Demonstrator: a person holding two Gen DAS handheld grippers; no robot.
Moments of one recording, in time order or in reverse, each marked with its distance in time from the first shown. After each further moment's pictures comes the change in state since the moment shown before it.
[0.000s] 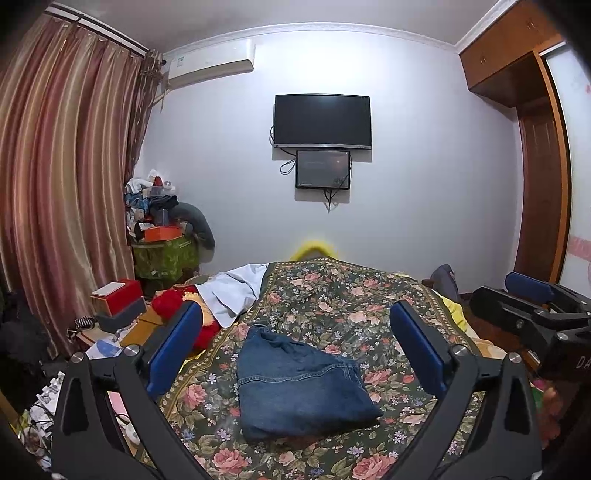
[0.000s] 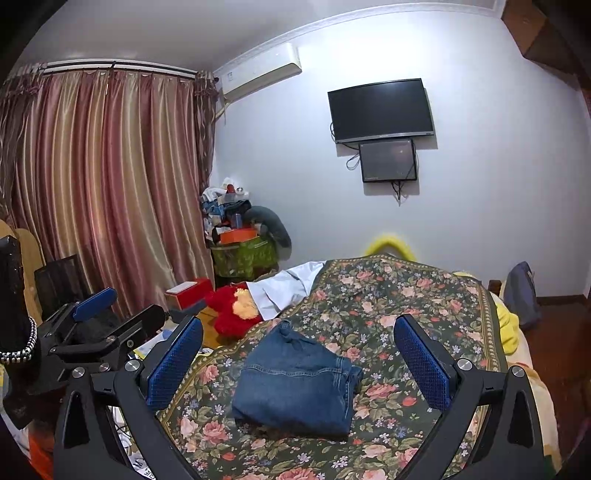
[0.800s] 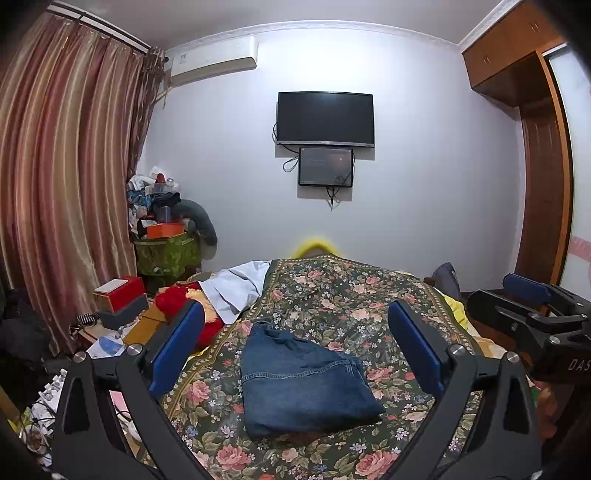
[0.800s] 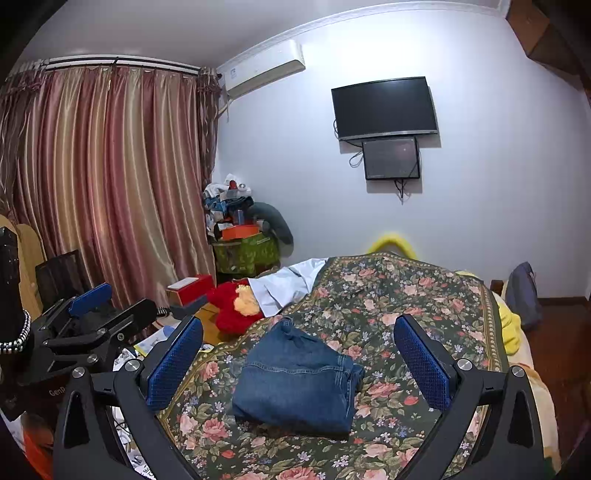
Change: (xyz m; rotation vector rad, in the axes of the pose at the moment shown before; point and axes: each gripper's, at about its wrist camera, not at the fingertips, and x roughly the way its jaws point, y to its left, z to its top) left arm -0.003 0.000 -0.002 -0.007 0.007 0.021; right arm 0.002 -0.001 0.002 -0.007 0.011 0.010
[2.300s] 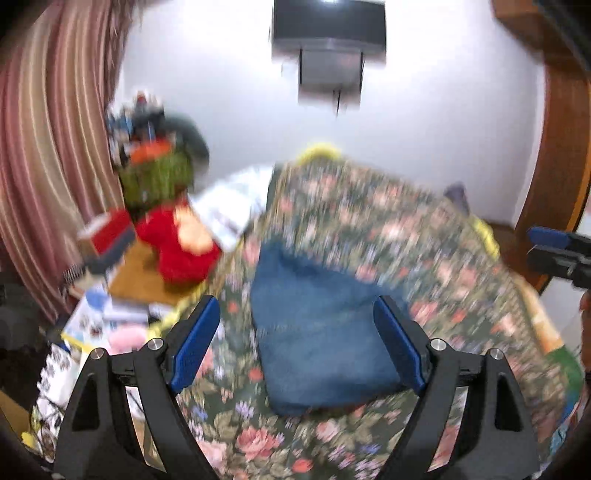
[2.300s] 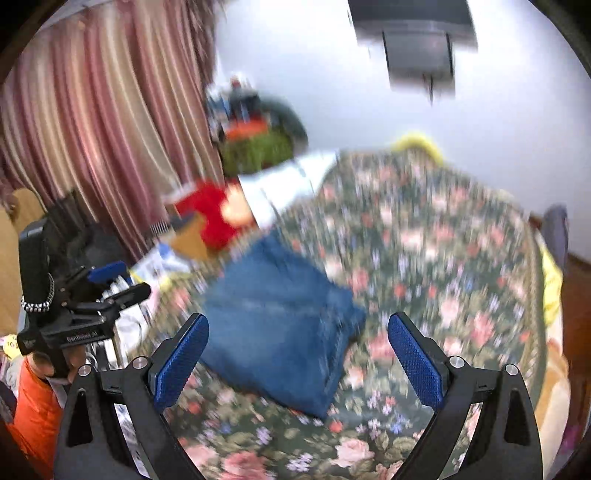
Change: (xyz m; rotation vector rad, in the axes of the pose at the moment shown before) left arm 0.134 0.044 -0.034 0.025 0.336 -0.028; right arm 0.159 -0.078 -0.017 -0.002 0.382 0.120
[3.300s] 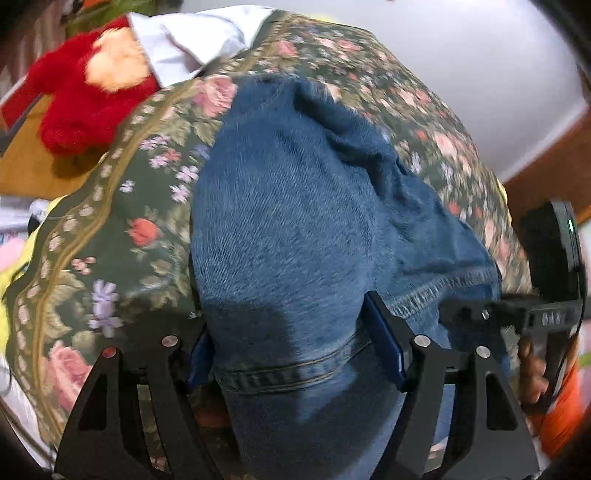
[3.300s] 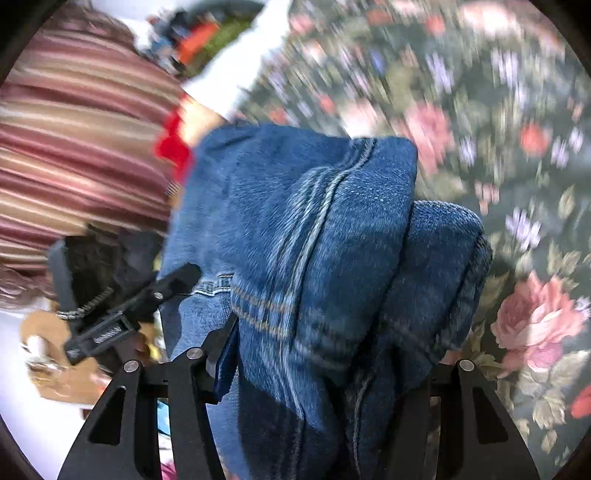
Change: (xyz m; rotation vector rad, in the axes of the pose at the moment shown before) left arm 0.265 0.062 -0.072 -0.198 0.537 -0.263; right arm 0.293 -0.070 -0.062 0.462 0.623 0.297
